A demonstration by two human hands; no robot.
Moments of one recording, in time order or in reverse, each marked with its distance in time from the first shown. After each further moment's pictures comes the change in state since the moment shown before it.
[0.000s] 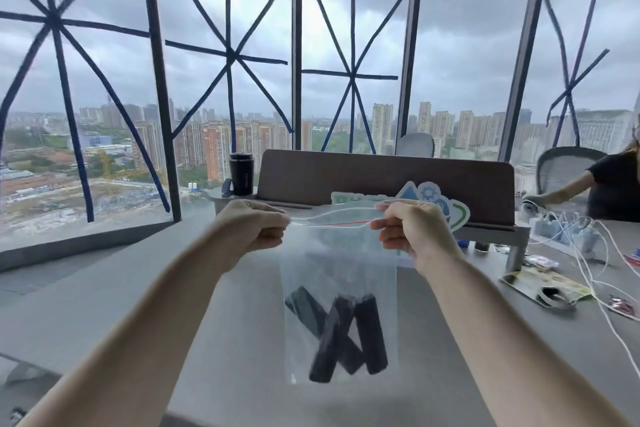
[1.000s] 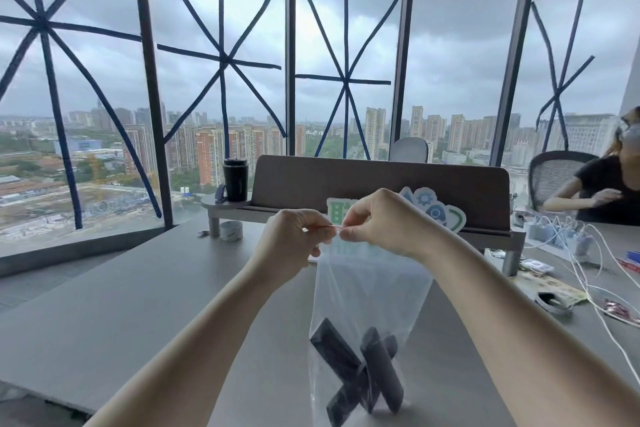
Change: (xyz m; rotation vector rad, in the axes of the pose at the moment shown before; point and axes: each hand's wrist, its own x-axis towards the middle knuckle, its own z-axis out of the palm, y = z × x) left_hand -0.003 -0.005 0.057 0.324 -0.001 0.400; right_hand -0.001 -0.030 0.021 -0.948 -0.363 -0.458
